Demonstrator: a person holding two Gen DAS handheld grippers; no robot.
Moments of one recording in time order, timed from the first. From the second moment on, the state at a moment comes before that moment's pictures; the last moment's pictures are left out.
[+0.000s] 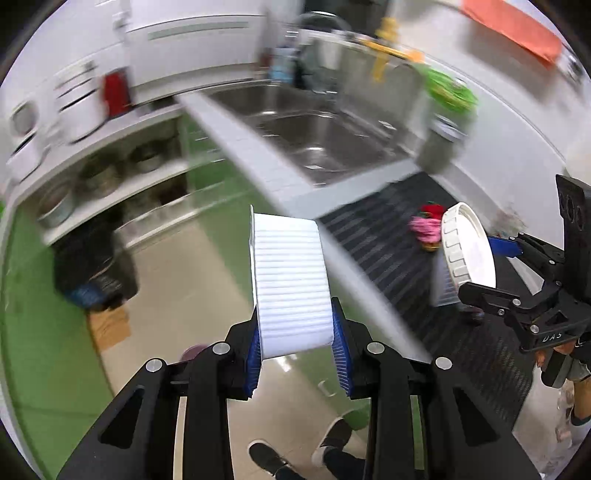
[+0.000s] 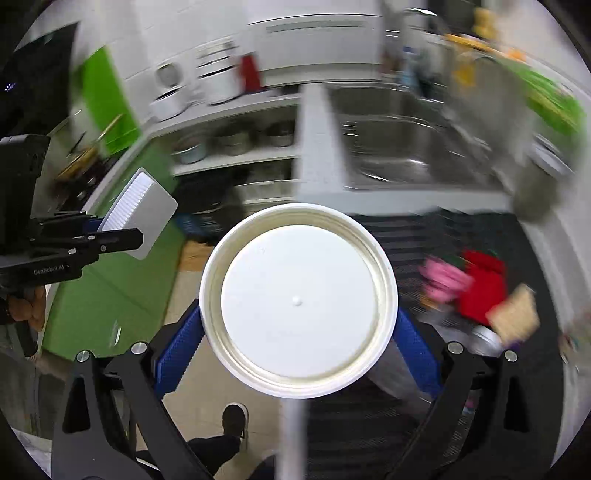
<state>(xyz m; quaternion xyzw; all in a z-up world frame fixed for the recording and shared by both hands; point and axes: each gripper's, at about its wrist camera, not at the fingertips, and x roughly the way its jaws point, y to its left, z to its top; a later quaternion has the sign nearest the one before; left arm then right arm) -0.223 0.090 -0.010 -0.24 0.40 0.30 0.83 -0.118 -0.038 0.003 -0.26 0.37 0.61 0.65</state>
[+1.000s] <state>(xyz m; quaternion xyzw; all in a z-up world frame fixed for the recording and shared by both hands) -0.375 0.249 -0.482 -0.37 0.39 0.40 0.74 -0.260 0.175 -0.440 -0.38 0.41 0.64 0.53</state>
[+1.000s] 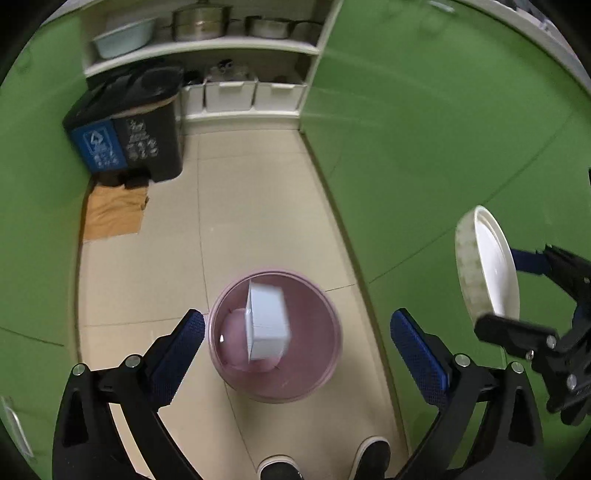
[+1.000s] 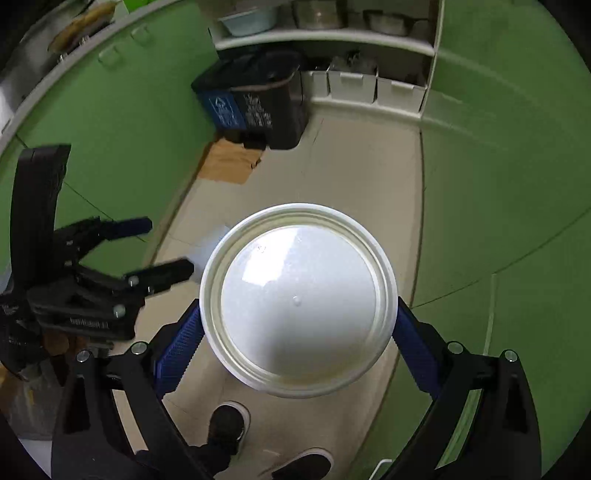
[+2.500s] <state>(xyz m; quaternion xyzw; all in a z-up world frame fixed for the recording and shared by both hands) -0.336 0.142 -0.098 -0.31 0.38 0.37 0.79 -0.193 0.048 -0.085 -0.29 0.43 0.57 0.64</state>
